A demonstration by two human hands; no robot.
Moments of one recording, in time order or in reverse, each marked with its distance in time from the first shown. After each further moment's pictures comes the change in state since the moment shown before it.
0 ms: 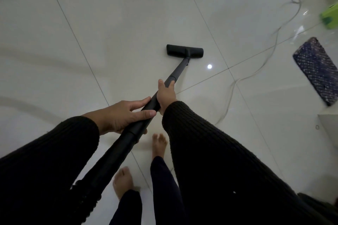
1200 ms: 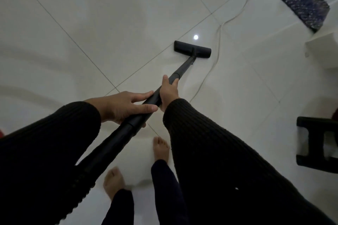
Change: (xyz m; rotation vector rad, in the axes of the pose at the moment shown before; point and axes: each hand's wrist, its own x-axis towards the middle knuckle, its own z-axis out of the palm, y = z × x) left_hand -0.069 -0.116 0.073 0.363 -0.146 -0.090; right_hand -0.106 0.182 -0.018 0.433 0.141 0.130
